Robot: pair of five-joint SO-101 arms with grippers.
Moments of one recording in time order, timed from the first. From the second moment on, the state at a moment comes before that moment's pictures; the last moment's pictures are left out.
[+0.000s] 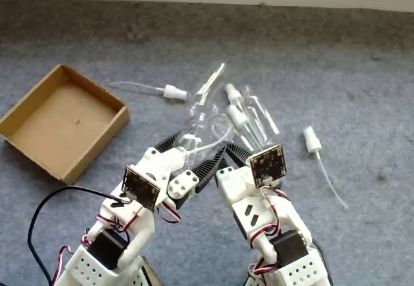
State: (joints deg) left arm 32.6 -104.7 96.2 20.6 3.6; right arm -28.7 -104.4 94.3 29.4 -0.3
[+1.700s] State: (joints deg) left arm 0.3 -69.1 54.7 47.7 -5.1; right arm -36.6 -104.5 95.5 36.8 -0.4
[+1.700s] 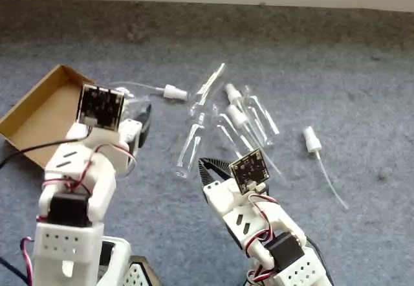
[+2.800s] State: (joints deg) left arm -23.2 -11.0 24.0 47.0 -10.5; right arm -36.6 -104.5 95.5 36.8 -0.4
